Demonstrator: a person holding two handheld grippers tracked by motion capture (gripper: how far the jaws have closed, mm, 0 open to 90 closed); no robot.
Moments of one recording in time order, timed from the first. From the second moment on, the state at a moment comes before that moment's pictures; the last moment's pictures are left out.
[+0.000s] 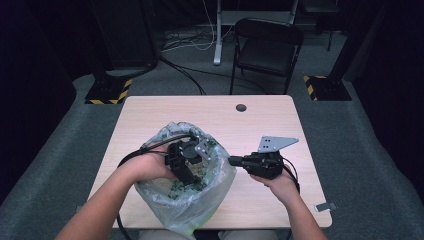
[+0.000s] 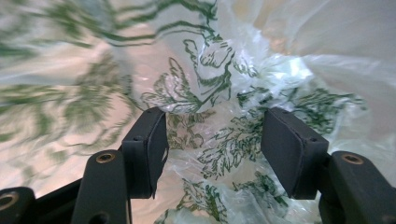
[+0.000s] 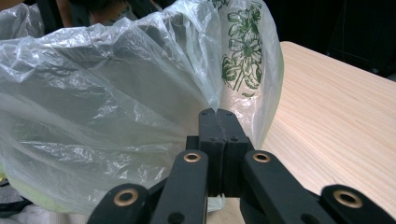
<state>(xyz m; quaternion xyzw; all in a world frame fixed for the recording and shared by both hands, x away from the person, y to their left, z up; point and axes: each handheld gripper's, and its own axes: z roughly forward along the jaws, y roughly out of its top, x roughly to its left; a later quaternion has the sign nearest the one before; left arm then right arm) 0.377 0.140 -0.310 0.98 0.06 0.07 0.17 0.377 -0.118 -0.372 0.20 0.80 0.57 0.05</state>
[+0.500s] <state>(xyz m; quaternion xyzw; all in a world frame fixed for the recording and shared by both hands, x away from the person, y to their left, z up) 0.367 0.208 -0.259 0.94 0.12 0.11 0.31 0.376 -0.125 -0.370 0.21 0.80 0.57 0.04</state>
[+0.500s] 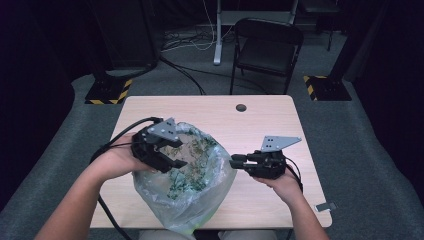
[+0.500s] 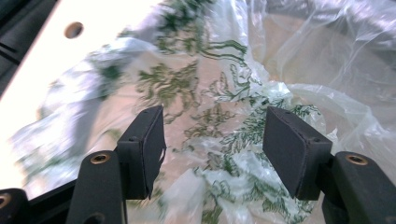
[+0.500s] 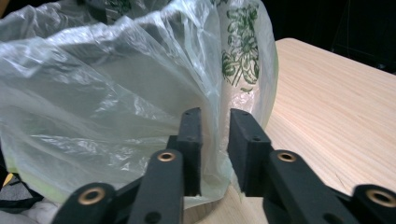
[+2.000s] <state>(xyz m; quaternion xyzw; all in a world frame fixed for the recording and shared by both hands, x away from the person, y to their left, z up) 0.360 0.352 -0.305 0.77 0.32 0.24 0.50 0.380 -0.158 -0.375 0.27 0.78 0.55 0.12</state>
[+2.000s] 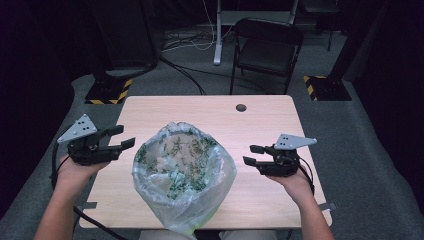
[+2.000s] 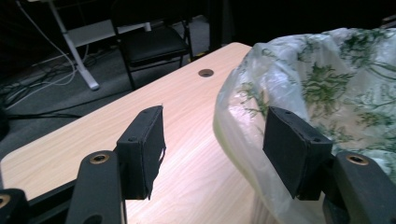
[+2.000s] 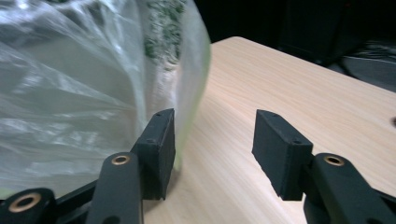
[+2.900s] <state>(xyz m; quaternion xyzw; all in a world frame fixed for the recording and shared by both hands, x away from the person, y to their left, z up) 0.354 0.384 -0.400 0.71 0.42 0.25 0.50 0.381 -0.198 -0.401 0.35 0.77 0.48 0.22</state>
